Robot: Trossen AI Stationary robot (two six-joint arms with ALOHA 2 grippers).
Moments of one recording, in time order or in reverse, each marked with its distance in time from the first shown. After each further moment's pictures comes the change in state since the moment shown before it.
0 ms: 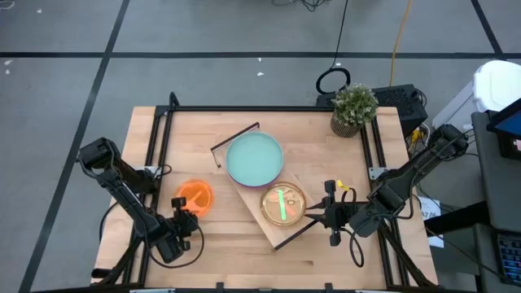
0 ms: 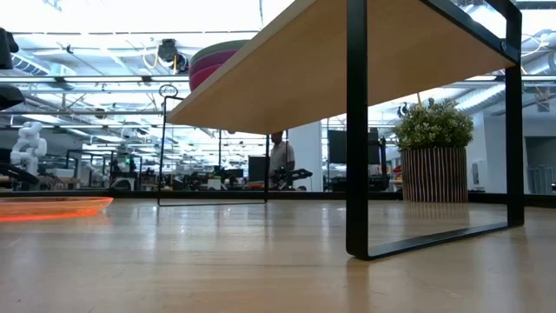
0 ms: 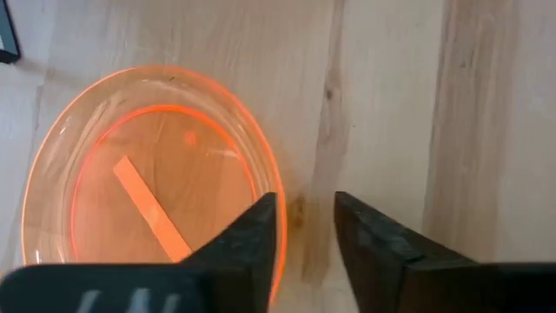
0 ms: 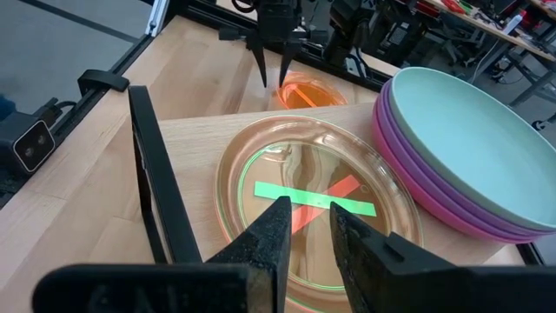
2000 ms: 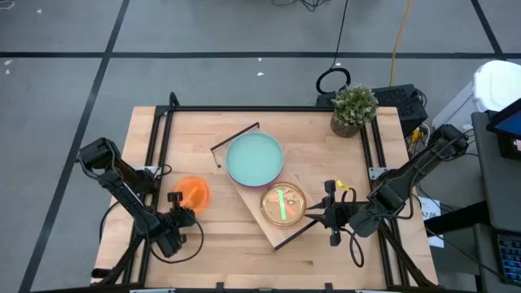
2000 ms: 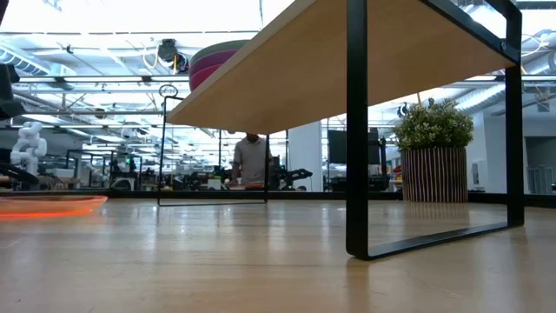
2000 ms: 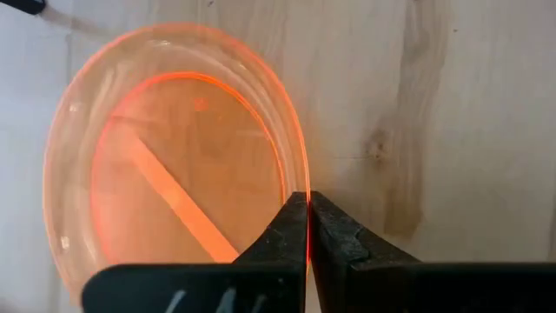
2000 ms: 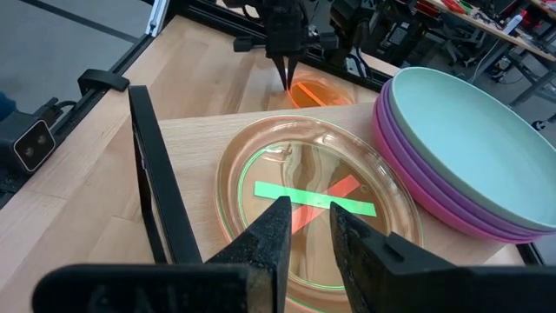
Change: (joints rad) left arm 0.001 0.002 -0.069 -0.073 0.042 0.008; right arm 0.000 0.000 0.001 -0.001 -0.001 0.000
